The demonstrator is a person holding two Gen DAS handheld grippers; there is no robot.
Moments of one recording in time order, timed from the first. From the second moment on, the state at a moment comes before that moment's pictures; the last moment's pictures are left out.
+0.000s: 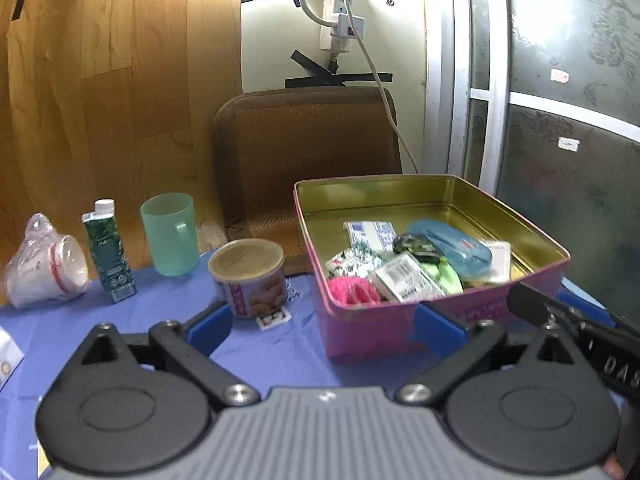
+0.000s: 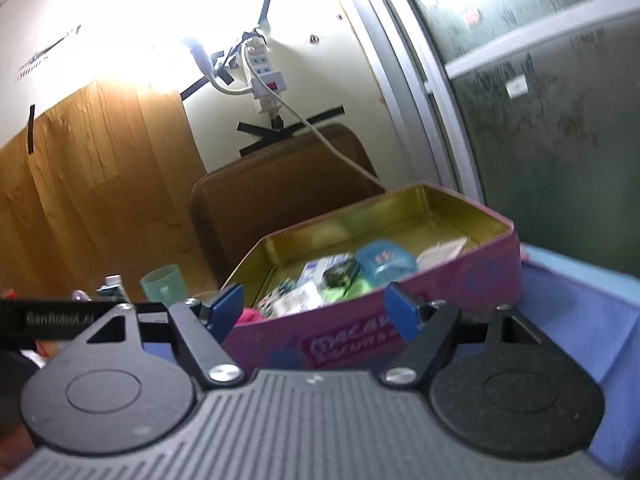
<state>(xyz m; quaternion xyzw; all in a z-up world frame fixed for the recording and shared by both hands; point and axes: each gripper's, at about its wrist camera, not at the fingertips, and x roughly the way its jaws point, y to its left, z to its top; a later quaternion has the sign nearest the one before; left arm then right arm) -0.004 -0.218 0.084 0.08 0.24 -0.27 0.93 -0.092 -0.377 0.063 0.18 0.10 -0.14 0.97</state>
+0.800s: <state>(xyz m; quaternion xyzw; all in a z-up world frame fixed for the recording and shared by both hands) -0.062 -0.178 0.061 0.10 0.27 -0.26 0.92 -0.132 -0.340 0.072 0.22 0.10 -0.10 0.97</state>
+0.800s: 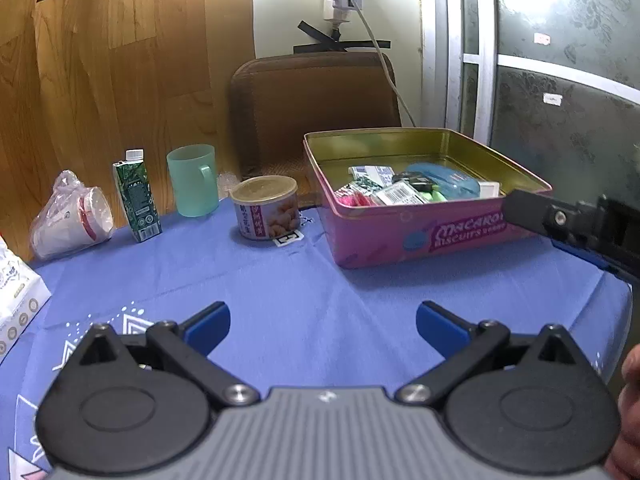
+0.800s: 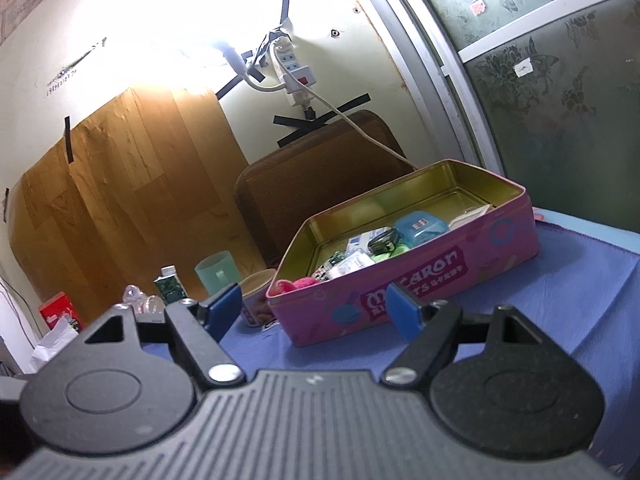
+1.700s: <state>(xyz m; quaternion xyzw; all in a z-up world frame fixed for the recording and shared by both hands) -0.063 -0.170 0.054 0.11 0.27 -0.25 0.92 -0.133 -0.332 0.076 0.22 0.11 -0.09 0.96</state>
